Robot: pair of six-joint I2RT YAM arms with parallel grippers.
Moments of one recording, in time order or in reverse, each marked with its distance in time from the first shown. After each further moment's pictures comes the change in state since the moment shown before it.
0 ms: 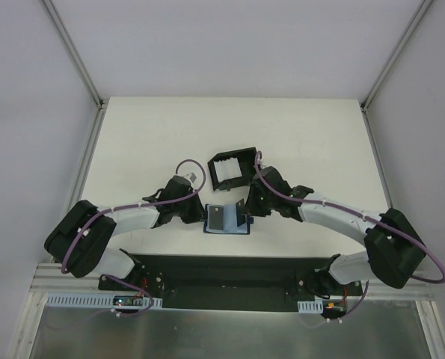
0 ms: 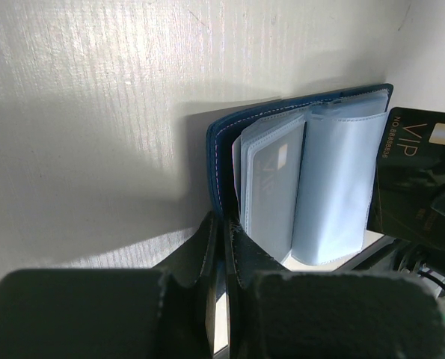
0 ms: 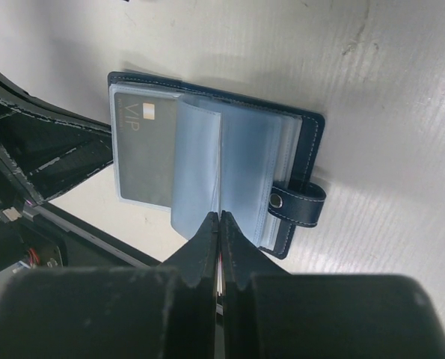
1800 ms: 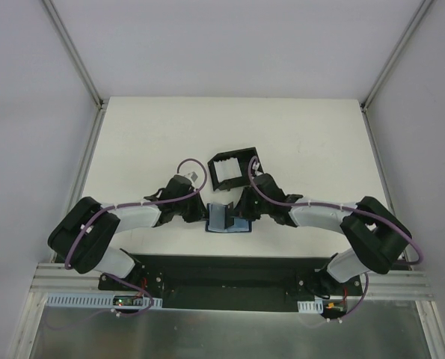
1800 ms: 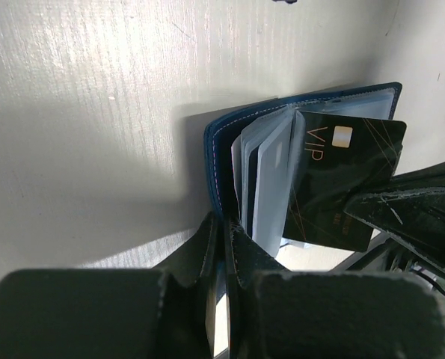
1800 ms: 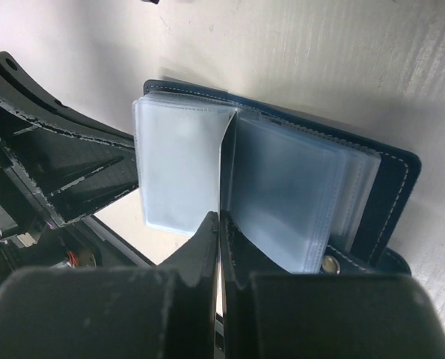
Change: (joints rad) left arm 0.002 0.039 0.005 0.037 0.015 -0.006; right arm 0.021 0.140 -0.108 0.365 -0.101 0.113
